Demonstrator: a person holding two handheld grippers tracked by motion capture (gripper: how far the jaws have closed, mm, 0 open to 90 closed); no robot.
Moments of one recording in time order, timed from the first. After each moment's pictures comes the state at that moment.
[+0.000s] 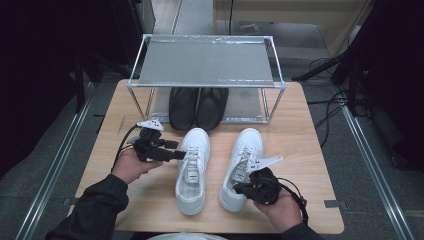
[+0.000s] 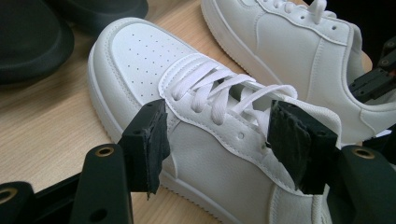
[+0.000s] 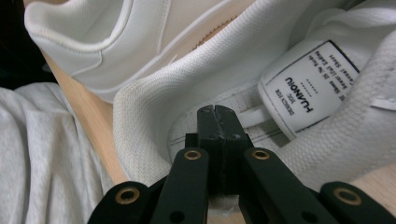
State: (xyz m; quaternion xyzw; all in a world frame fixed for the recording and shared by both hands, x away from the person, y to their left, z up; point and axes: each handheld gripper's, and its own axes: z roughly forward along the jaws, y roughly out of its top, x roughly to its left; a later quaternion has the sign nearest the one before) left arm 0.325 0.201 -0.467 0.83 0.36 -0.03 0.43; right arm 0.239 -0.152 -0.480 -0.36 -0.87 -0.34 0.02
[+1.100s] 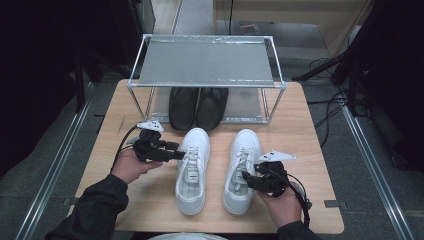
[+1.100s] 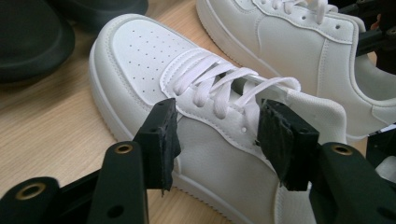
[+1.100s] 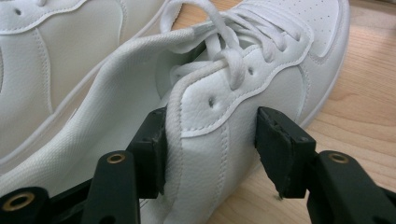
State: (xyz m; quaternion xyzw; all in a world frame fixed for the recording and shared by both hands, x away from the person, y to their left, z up) left arm 0.324 0.204 -0.469 0.83 0.35 -0.02 0.42; right arm 0.254 -0.167 -0.478 -0.48 -0.80 -0.35 -0.11
